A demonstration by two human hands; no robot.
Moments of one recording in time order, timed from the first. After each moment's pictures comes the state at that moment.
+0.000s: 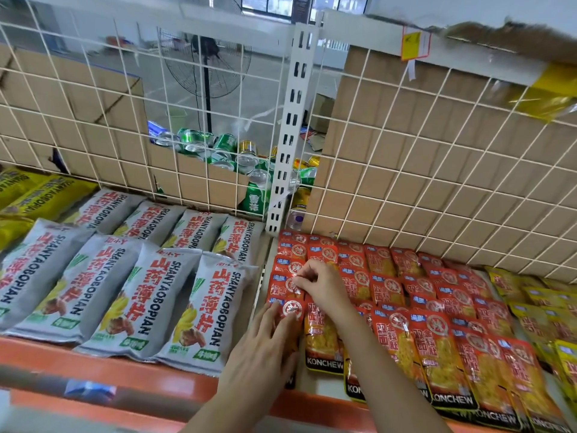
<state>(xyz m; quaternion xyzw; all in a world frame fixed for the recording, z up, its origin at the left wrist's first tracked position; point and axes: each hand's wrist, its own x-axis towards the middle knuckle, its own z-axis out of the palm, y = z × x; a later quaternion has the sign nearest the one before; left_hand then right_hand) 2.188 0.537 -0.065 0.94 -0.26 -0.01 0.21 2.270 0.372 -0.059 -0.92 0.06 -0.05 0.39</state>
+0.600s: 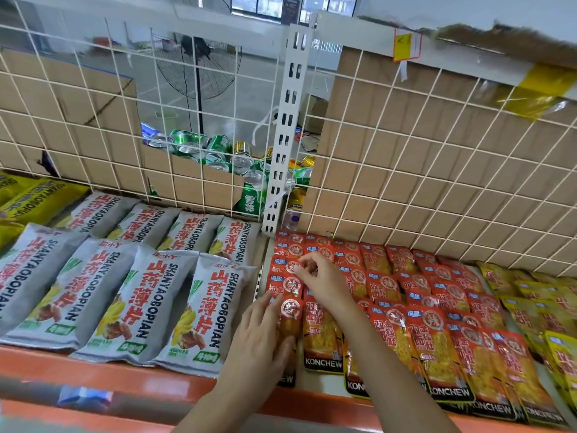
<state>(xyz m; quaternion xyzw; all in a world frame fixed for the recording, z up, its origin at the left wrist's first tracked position) 2.198 0.540 -0.064 0.92 -0.22 0.00 0.32 2.269 0.370 -0.051 -0.92 0.07 -0.08 0.37</state>
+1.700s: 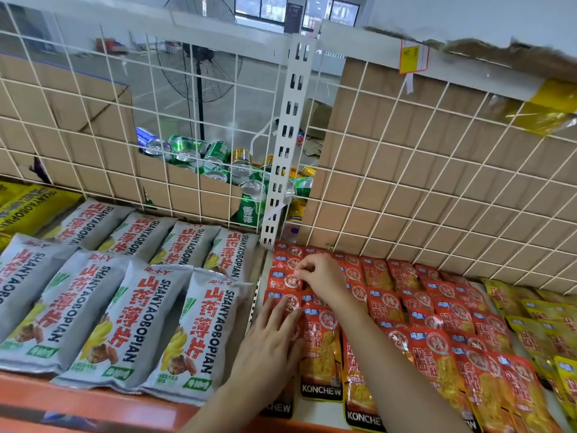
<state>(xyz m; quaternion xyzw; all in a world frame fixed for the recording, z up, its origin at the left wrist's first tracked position) 2.233 0.512 -0.078 0.94 -0.26 -0.03 0.20 2.317 0.356 -0.047 -0.95 0.09 -0.04 0.30</state>
